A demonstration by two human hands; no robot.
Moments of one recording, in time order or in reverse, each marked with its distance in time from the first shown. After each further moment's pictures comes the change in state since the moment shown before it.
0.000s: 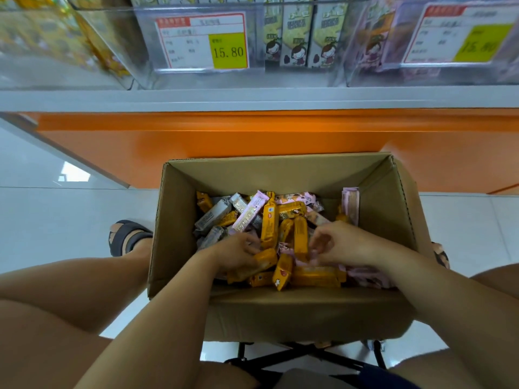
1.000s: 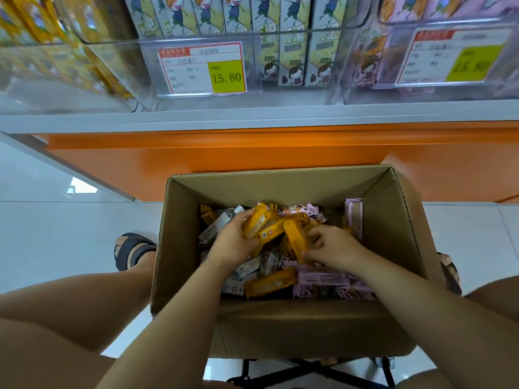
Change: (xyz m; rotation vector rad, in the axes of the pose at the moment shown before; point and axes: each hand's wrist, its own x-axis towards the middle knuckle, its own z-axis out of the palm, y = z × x) left_hand -0.018 0.036 -0.009 -0.071 0.514 0.201; right_hand 0.008 -0.027 0.004 0.074 0.186 0.129
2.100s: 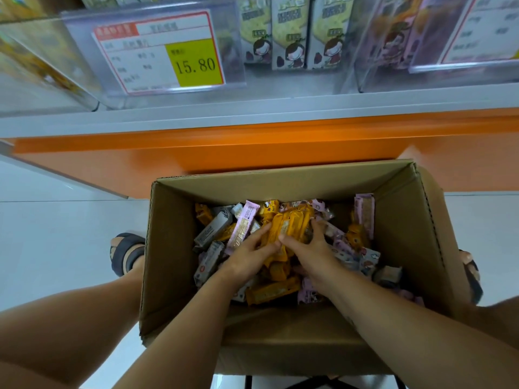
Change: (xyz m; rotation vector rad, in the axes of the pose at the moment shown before) left_hand 0.013 -0.007 0.034 -0.399 -0.259 -0.216; right_hand 0.060 0.004 0.070 1.053 0.117 0.282
